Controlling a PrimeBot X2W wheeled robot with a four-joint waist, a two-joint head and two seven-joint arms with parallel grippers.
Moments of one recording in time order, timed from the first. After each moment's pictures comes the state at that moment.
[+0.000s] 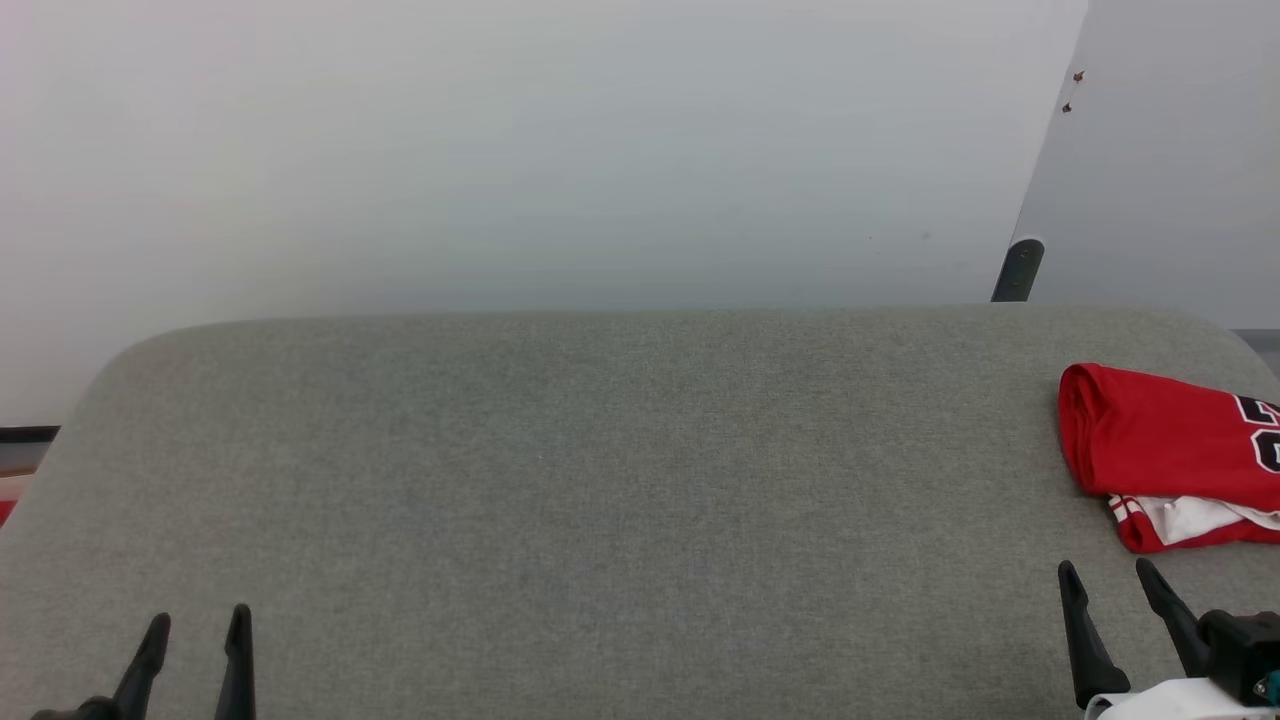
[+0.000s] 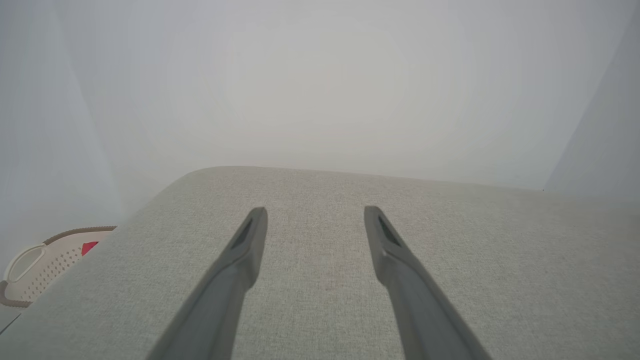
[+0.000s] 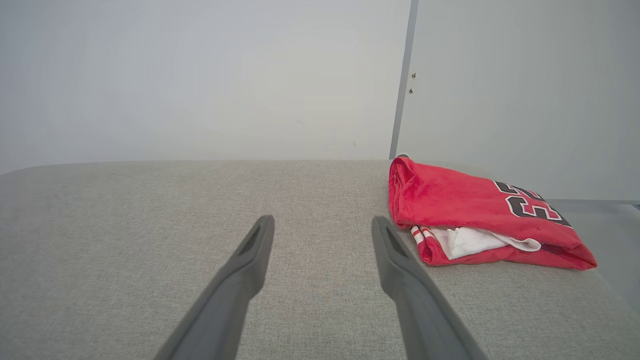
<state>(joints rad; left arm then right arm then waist) 0.15 0.31 0.13 0.16 -0.38 -0.12 -0.26 0.06 -0.12 -0.08 0.12 0.16 0.13 -0.06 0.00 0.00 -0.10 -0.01</state>
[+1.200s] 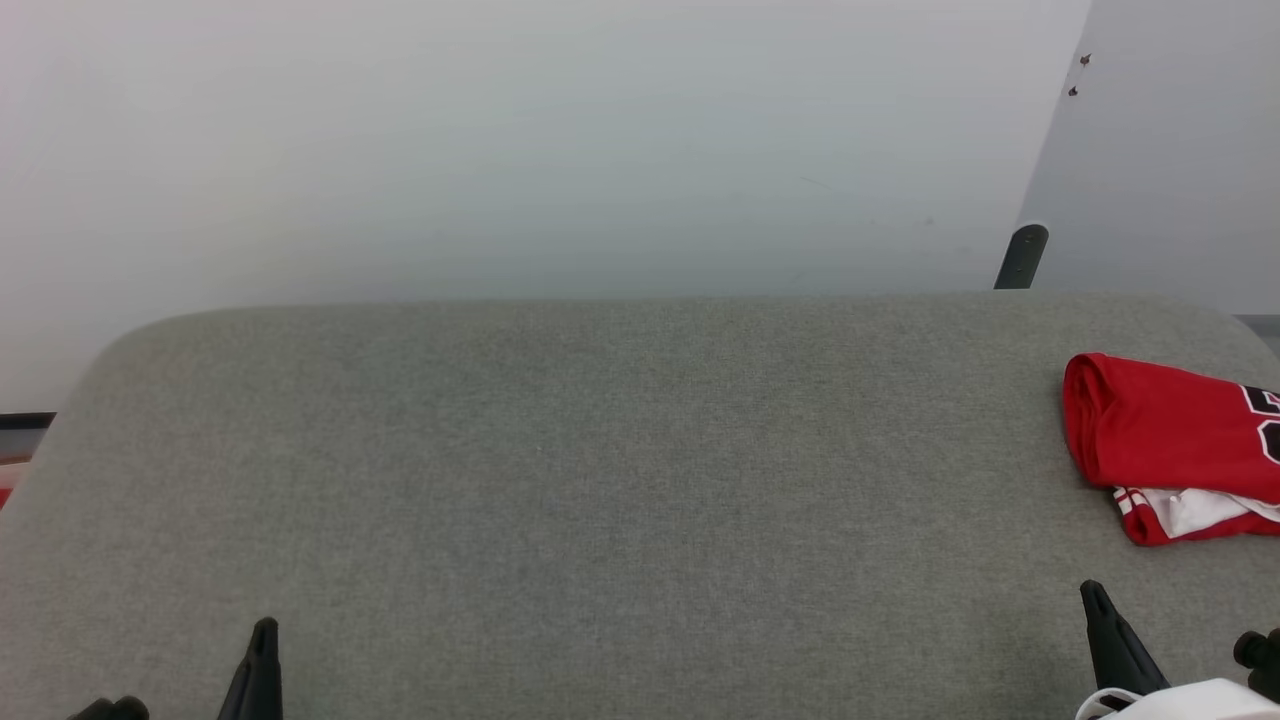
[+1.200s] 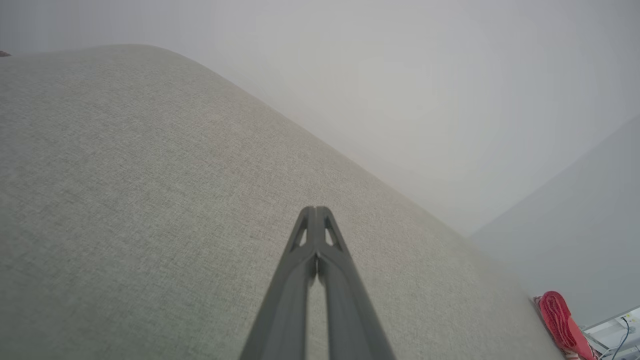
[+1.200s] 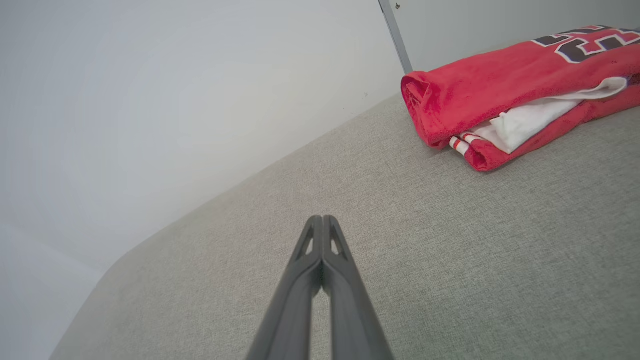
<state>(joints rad) 0.10 0.19 0.11 0.22 -0.77 -0.12 -0.13 0.05 -0.09 -0.09 0.20 0.64 0.13 0.00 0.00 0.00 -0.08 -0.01</state>
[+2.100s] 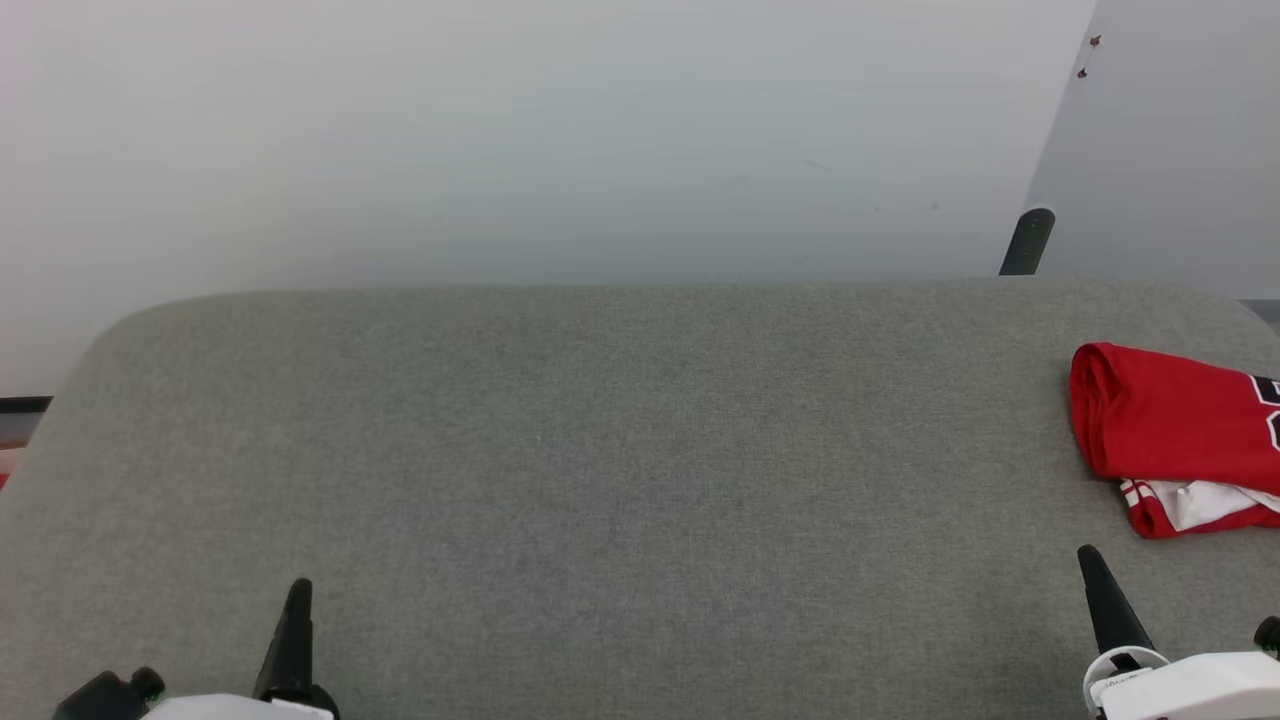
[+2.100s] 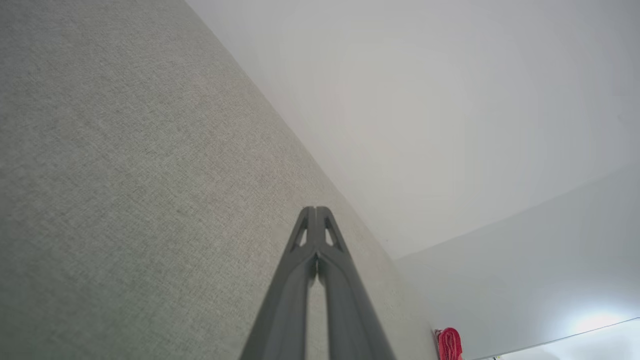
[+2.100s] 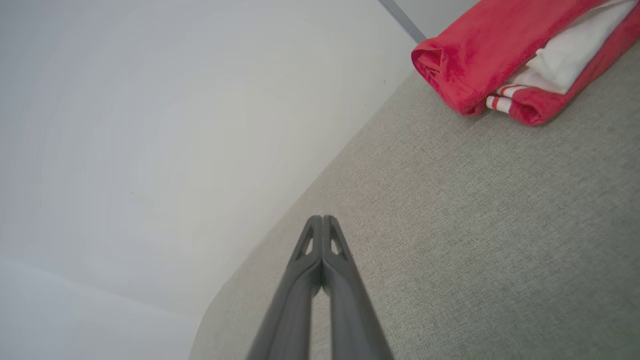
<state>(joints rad) 0.02 0.14 0.11 0.23 -1.08 -0.12 -0.04 -0.01 -0.08 -0.10 0.21 0.99 0.13 0.04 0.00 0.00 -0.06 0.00</state>
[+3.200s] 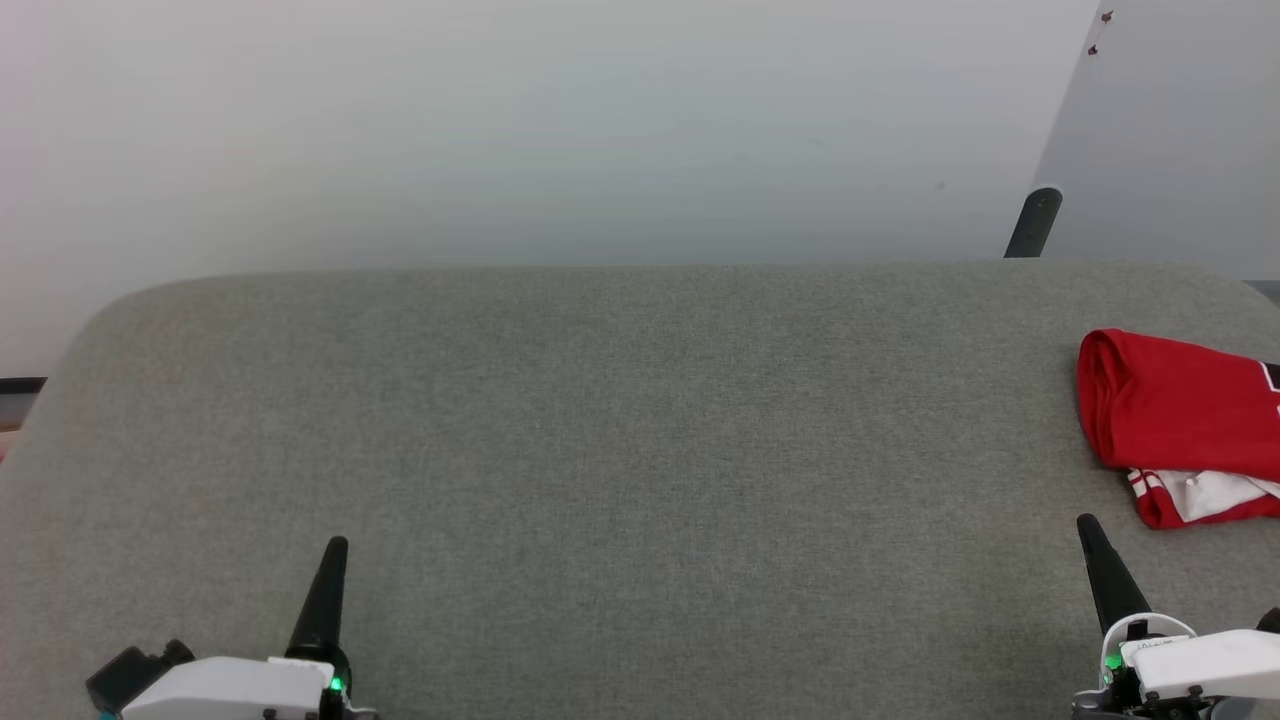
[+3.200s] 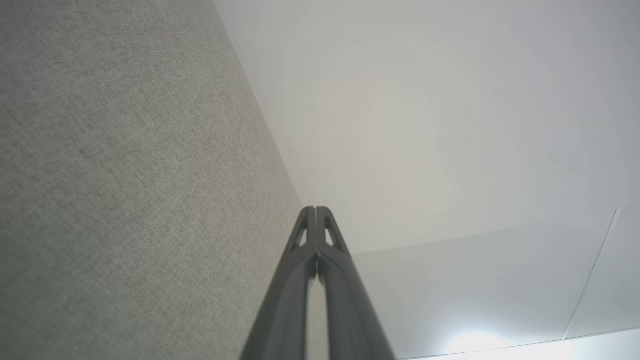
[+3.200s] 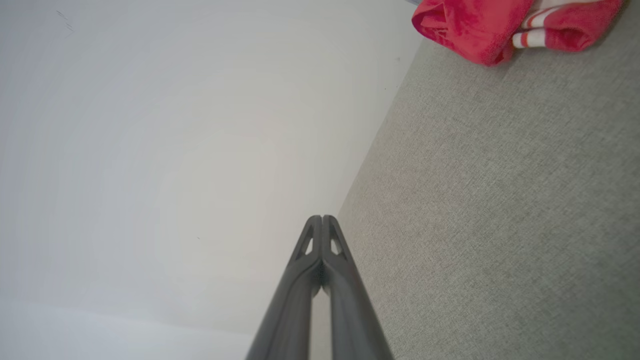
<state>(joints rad) -0.05 0.09 0.11 0.24 -1.36 -0.12 0.04 -0.06 -0.06 -0.11 0.23 1.32 0.13 0.08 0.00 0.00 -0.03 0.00</state>
